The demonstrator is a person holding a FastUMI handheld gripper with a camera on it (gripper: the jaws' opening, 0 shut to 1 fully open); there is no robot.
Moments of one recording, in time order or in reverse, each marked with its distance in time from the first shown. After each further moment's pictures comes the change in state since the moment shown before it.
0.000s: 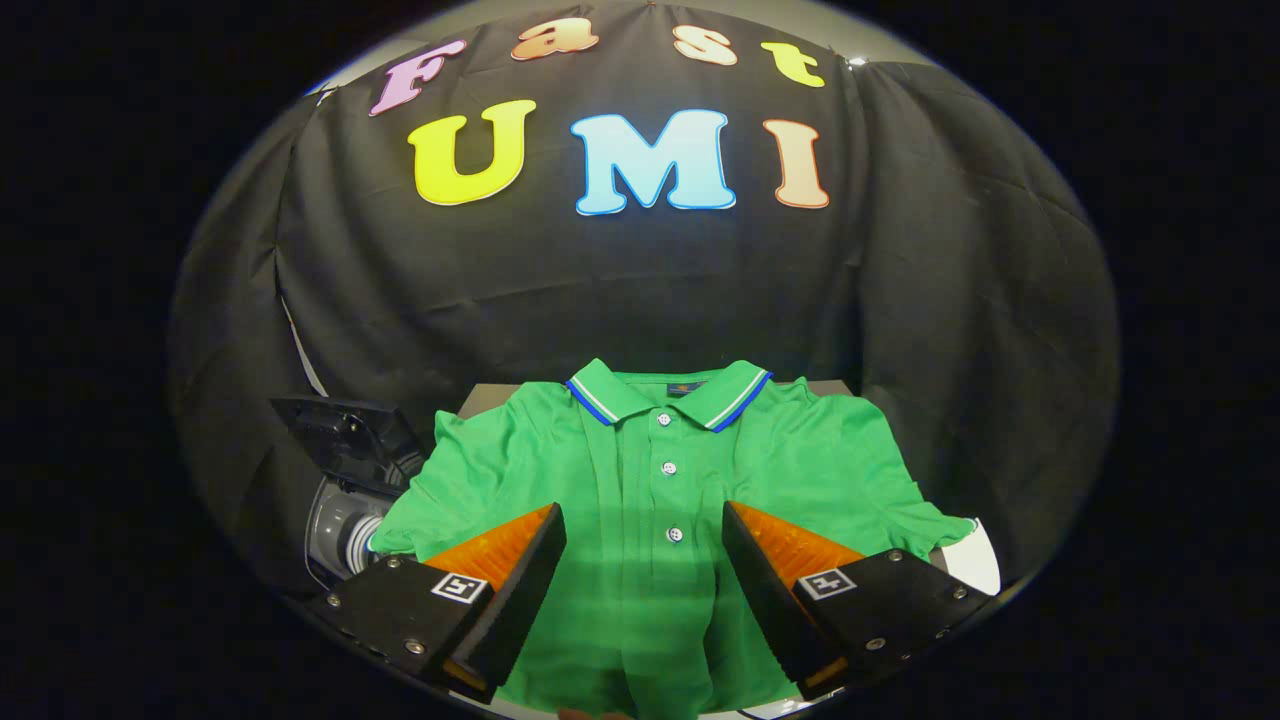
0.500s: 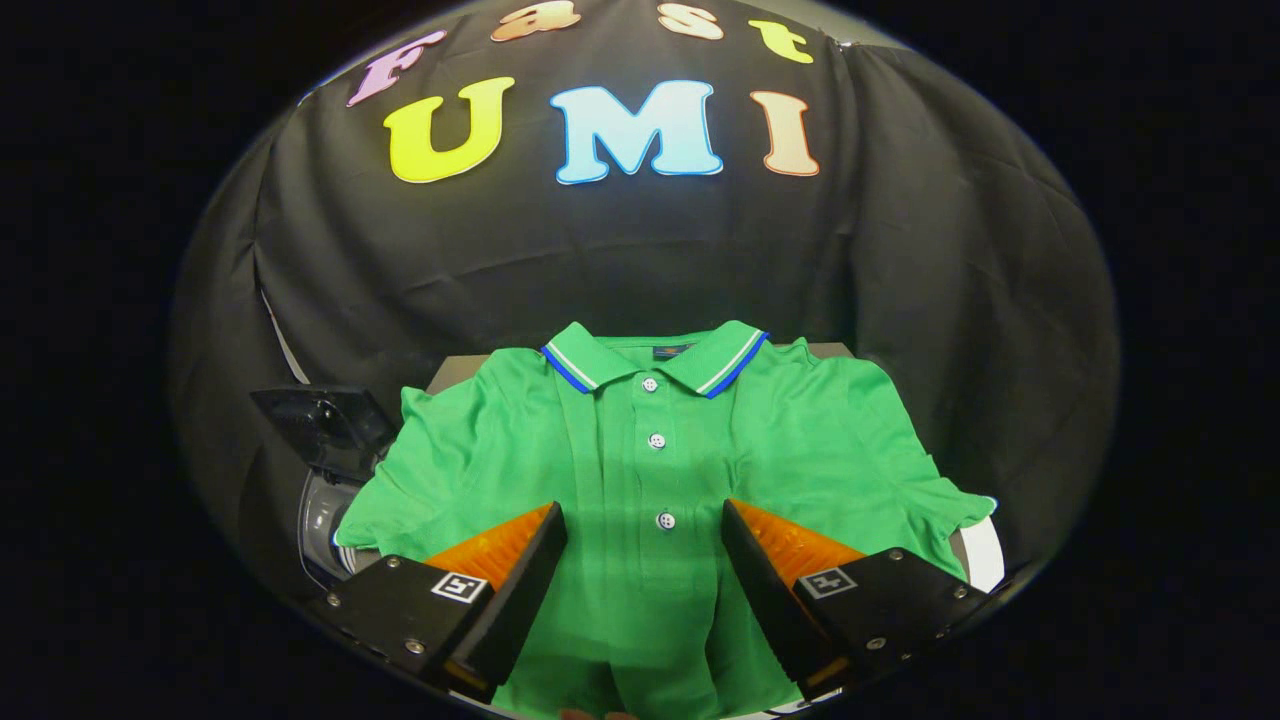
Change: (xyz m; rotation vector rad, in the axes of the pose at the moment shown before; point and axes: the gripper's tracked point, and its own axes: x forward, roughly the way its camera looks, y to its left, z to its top) arm 0.015 -0.004 -0.019 0.010 0.067 -0.034
